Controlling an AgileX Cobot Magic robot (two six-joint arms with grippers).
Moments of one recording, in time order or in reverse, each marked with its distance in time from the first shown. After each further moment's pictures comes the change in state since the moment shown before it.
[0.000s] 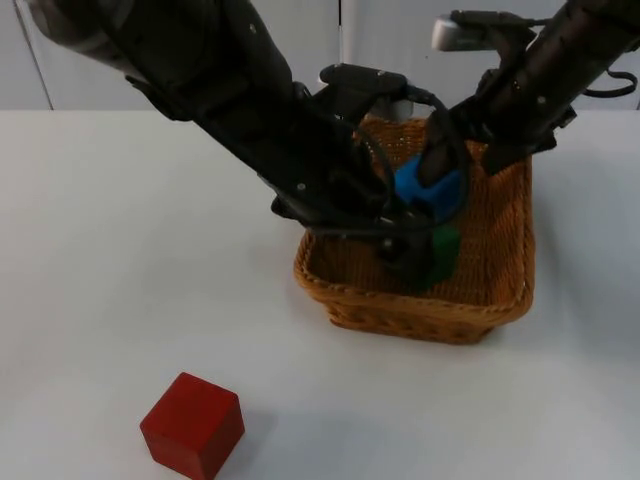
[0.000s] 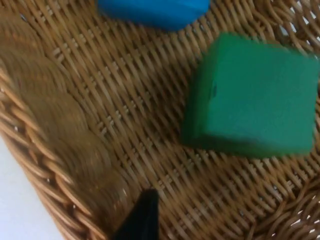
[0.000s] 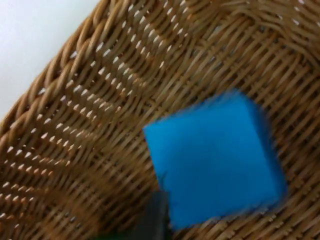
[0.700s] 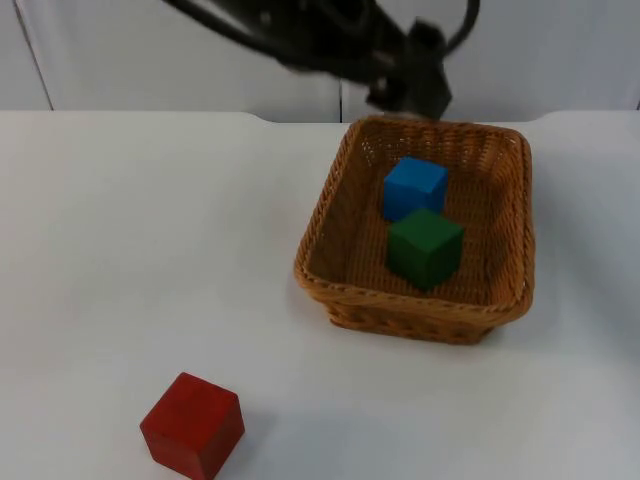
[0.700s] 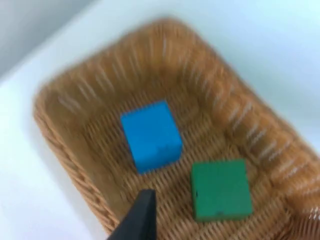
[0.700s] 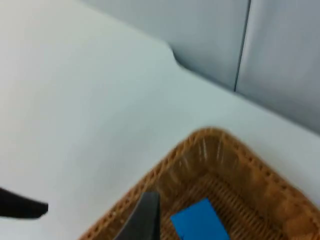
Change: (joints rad) right arm 0.000 -0.412 0.000 0.002 0.033 -0.005; left arm 0.000 -0.324 0.000 0.091 0.007 0.000
